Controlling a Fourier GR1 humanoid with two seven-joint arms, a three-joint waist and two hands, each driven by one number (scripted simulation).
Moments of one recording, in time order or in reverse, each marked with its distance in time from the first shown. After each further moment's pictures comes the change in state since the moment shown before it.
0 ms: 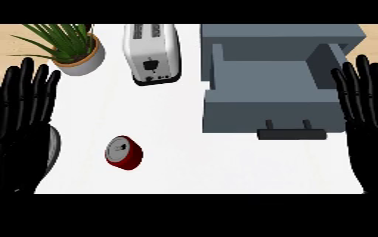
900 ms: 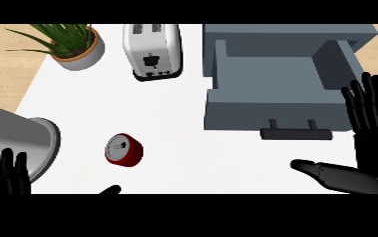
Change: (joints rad) left arm 0.452 -0.065 -0.364 -0.233 -0.442 0.696 0.366; right arm 0.094 0.022 -0.092 0.041 -0.032 -0.067 0.162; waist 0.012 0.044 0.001
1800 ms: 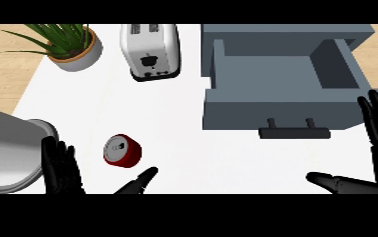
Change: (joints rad) left arm -0.095 0.001 -0.138 0.238 -0.082 0.224 0.048; right arm 0.068 -0.004 -0.063 -0.051 -0.046 0.053 -0.009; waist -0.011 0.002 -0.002
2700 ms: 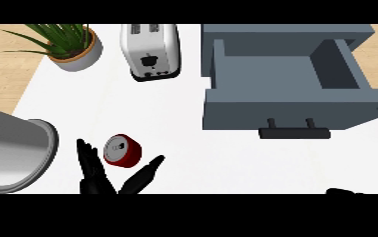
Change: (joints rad) left arm -0.078 -0.001 0.071 0.424 0.497 0.144 -0.483; right arm 0.060 -0.009 -0.074 -0.061 -0.057 0.065 0.001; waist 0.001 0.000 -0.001
